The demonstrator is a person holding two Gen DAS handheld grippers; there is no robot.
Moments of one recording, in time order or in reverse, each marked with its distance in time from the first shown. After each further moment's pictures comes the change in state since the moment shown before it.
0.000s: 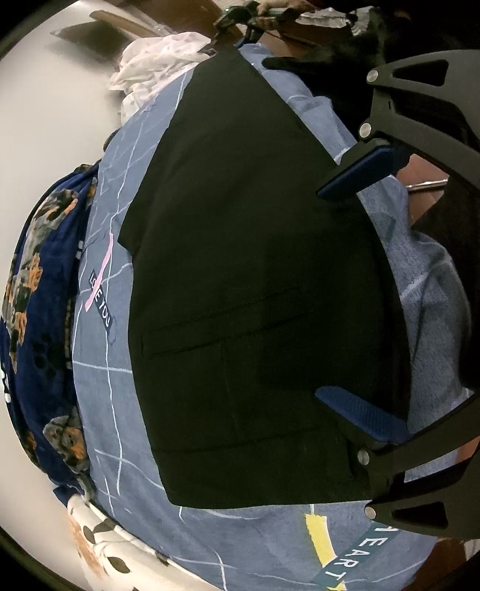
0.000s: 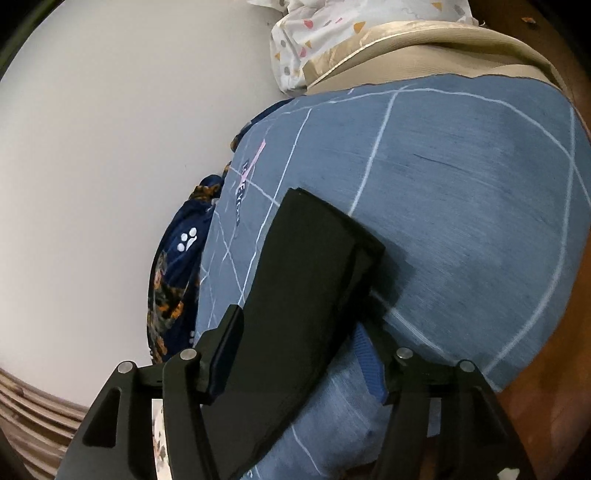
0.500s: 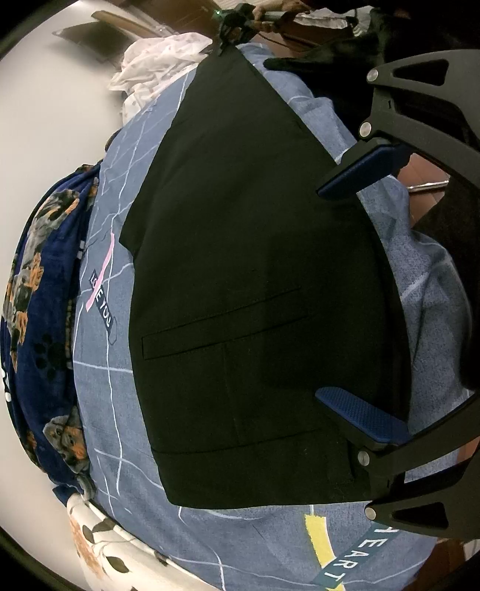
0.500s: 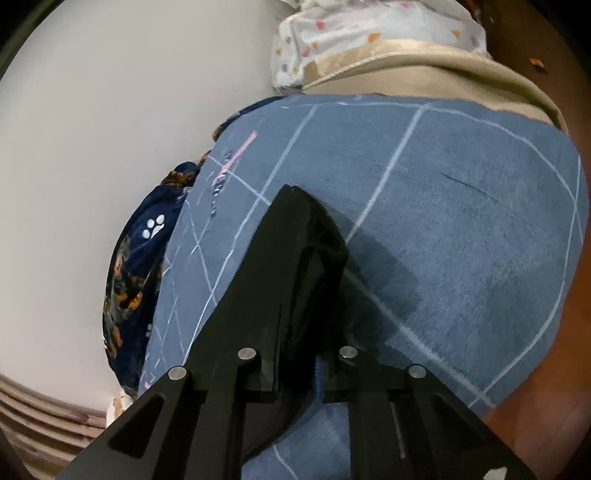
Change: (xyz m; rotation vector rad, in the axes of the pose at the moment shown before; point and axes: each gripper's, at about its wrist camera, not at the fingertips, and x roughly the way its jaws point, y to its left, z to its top) left arm 0.000 0.000 0.001 -0.008 -0.002 -0.004; right arm 0.014 0.027 -0.001 -0.131 -0.007 -0.178
